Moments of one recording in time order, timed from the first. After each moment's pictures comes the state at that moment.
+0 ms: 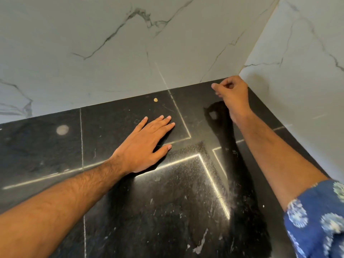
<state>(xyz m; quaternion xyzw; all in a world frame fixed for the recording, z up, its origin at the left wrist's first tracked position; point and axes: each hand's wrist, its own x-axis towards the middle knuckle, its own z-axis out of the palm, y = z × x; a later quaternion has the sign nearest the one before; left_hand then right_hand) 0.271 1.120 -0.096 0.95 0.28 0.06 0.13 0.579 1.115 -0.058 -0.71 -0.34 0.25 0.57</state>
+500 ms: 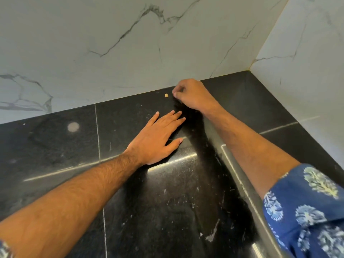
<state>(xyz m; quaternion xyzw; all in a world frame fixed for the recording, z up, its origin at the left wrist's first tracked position) 0.272 1.122 -0.097 0.95 0.28 0.06 0.13 0.467 1.156 -0.047 -0.73 -0.59 0.24 0.26</state>
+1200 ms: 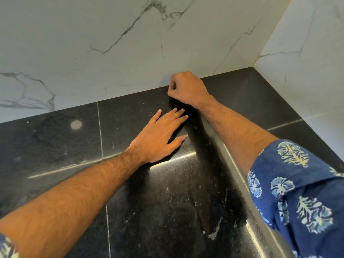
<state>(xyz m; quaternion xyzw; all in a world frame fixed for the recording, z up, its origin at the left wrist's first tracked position) 0.272 1.125 -0.099 0.95 0.28 0.06 0.13 0.454 1.186 -0.057 -0.71 -0.68 0.07 0.17</state>
